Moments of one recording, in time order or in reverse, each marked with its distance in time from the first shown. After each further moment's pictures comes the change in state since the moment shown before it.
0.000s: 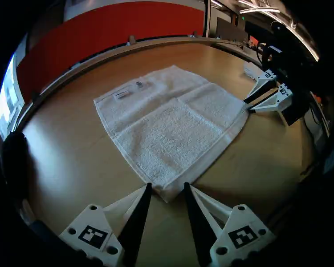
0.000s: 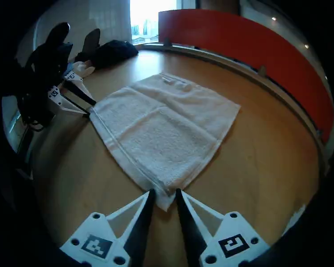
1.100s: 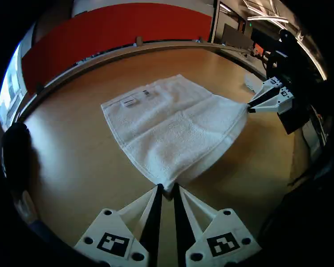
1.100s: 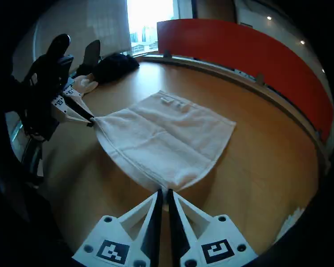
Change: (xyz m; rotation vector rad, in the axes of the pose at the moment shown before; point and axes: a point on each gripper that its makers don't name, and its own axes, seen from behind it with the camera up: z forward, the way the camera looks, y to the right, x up) left arm 0.014 0.003 -0.042 -0.022 -0.007 -0.081; right arm 0.039 -0.015 -0.030 0.023 0.064 0.034
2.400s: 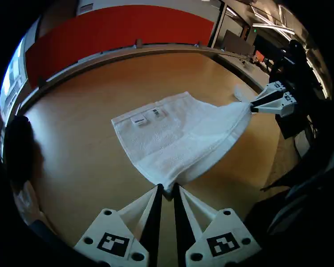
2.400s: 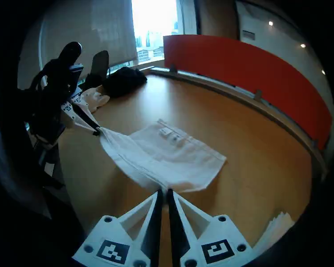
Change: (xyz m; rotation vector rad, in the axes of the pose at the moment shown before) left arm 0.026 0.032 -0.063 -0.057 -0.033 -0.081; right arm 0.043 -0.021 -0.076 0.024 0.045 -0.012
